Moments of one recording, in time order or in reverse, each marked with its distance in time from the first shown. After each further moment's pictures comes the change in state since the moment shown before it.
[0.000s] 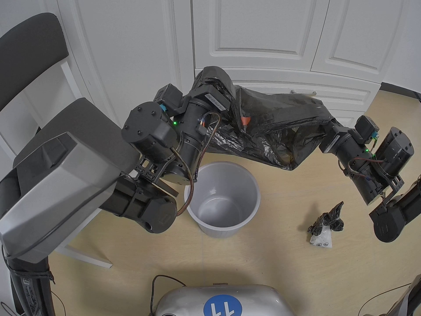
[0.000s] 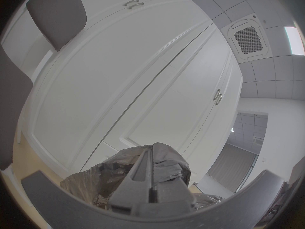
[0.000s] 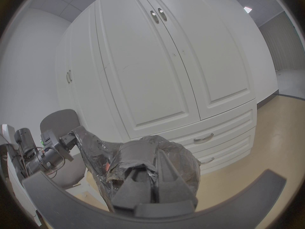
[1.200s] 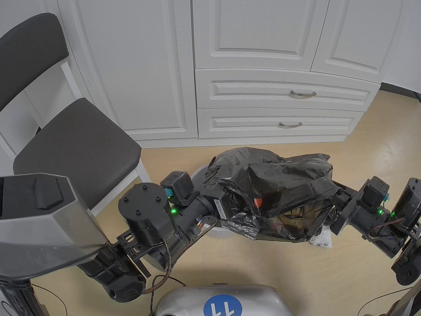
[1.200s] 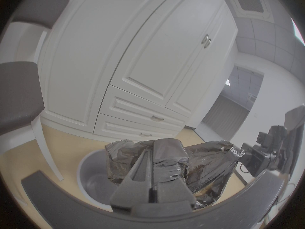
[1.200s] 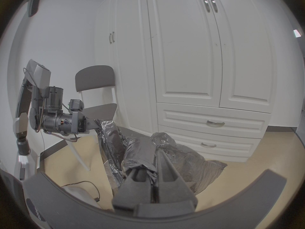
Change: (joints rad) left arm -0.124 -0.126 0.625 0.000 -0.080 0.055; right arm 0.066 -0.189 0.461 0.009 0.184 -0.337
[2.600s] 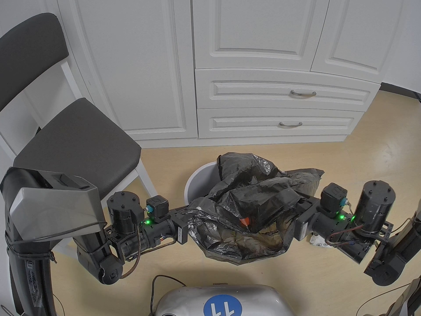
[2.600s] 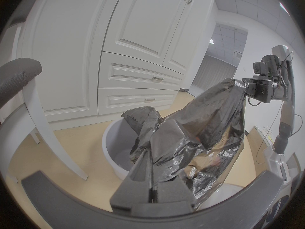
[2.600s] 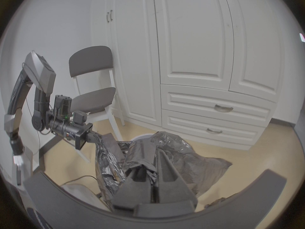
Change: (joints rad) left arm 0.309 0.185 0.114 -0.001 -0.473 0.304; right arm 0.179 0.174 -0.166 0.137 -0.219 0.032
